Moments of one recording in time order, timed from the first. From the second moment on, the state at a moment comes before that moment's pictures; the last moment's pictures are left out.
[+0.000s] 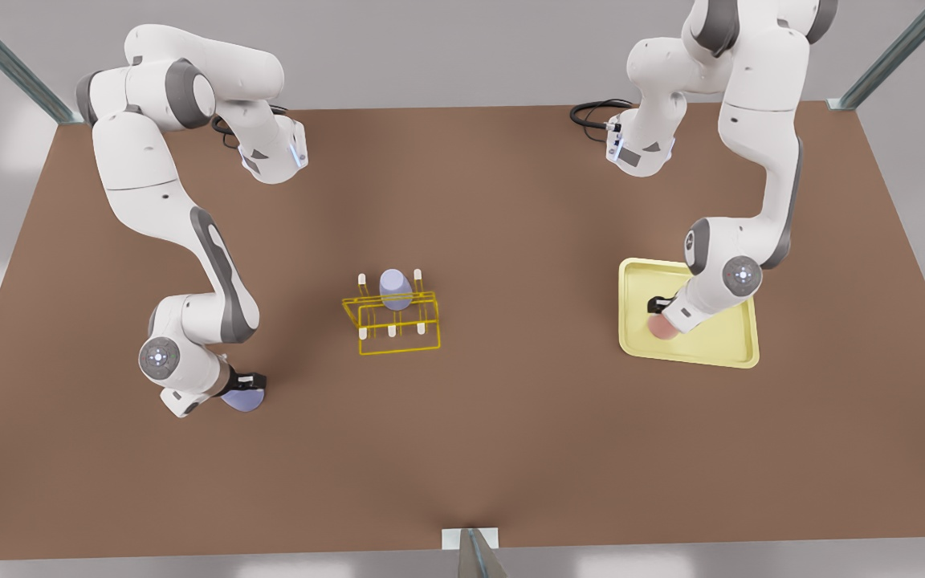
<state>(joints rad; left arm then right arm) -0.14 0.31 0.08 -2.21 -0.02 2.38 0.06 -0.08 0.67 0.11 -1.71 -0.07 2.32 0.04</state>
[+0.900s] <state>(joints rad) -0.40 0.82 -0.34 -1.08 -0.18 2.02 -0.54 -0.08 0.67 0.11 -1.69 -0.06 2.30 0.03</state>
